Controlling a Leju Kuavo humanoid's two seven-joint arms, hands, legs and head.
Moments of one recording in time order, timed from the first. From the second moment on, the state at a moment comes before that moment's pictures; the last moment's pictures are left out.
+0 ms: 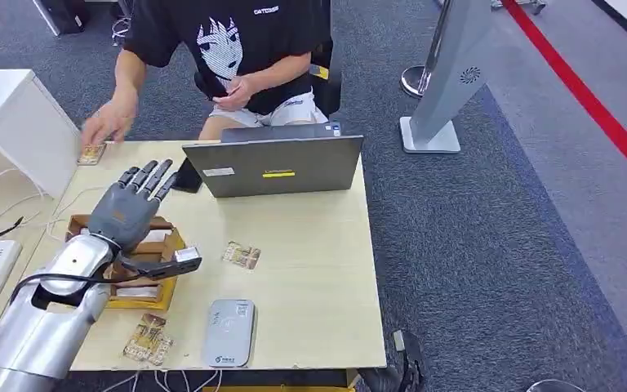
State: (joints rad) left arm -0.53 0.23 -0.38 -1.20 -1.40 0.19 -0.15; right arm -0.30 0.04 1.32 -0.11 -1.52 0.10 -0.55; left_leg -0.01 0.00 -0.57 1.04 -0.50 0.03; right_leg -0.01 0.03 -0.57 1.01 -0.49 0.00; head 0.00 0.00
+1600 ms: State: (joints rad) left arm -0.10 0.34 -0.24 -1.90 -1.39 0.30 -0.23; right arm -0.27 0.05 1.24 -0.11 -1.52 0.12 -0.61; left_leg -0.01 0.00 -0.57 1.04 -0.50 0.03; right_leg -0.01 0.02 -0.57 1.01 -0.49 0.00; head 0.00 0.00
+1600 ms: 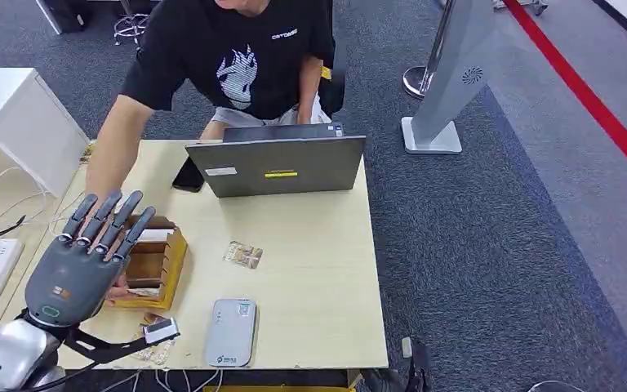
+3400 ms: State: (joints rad) left arm 0.11 0.36 -0.10 -1.77 -1.31 0.22 -0.24; right arm -0.26 0.04 1.20 -0.10 -1.52 0.14 -0.63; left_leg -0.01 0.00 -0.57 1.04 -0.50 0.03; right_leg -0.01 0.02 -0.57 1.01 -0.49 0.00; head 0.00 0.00
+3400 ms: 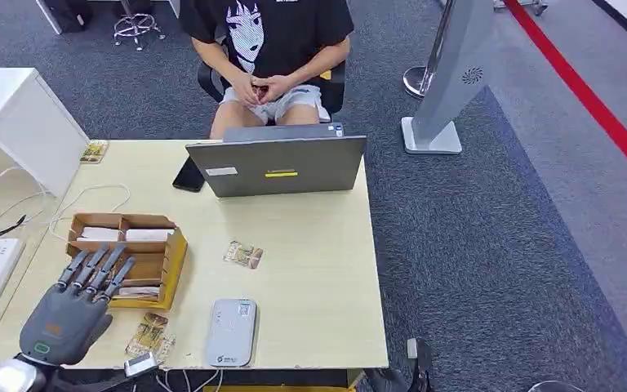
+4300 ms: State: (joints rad) left arm -0.01 0.26 -0.11 -1.55 -1.36 0.23 -0.25; right arm -0.27 0.05 1.22 -0.10 -1.52 0.13 -0.61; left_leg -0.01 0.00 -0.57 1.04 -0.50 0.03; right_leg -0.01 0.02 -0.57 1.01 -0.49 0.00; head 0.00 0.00
